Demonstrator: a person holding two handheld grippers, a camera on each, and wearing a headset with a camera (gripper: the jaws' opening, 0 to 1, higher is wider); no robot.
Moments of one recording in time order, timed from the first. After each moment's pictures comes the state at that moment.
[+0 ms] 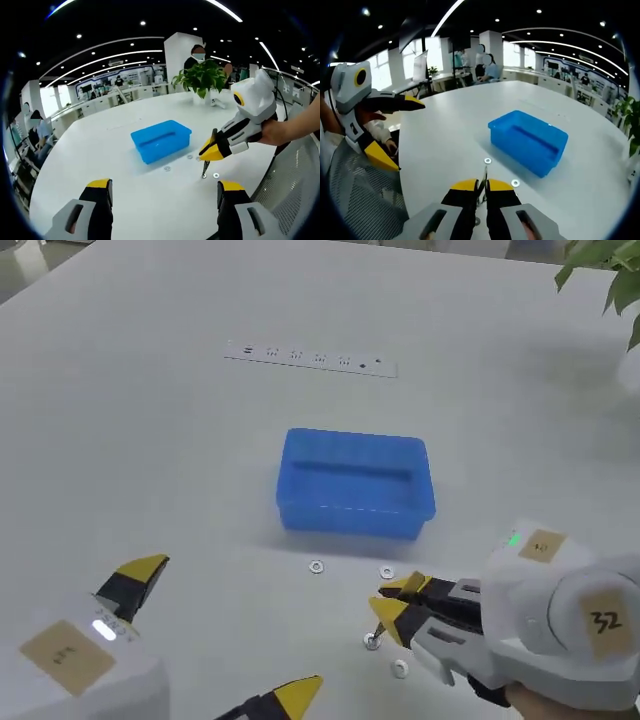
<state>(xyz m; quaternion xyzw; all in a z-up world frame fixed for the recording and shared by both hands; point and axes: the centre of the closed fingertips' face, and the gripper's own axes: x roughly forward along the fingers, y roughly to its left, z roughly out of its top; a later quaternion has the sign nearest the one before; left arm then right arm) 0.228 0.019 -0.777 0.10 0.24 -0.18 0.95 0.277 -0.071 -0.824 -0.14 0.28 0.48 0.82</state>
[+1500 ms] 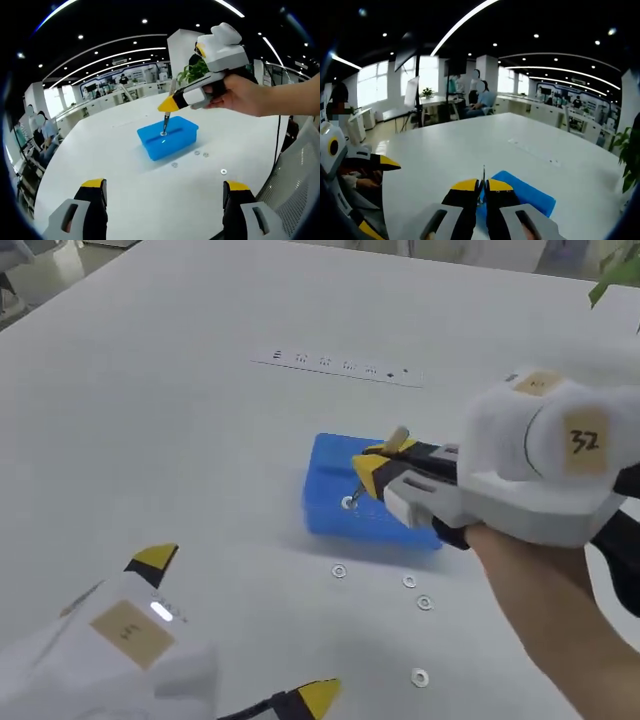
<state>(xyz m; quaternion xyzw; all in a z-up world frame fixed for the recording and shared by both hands) 0.232 0.029 -0.782 0.11 0.25 -0.16 0.95 0.368 -0.003 -0.738 -0.11 0.16 0.46 0.86</state>
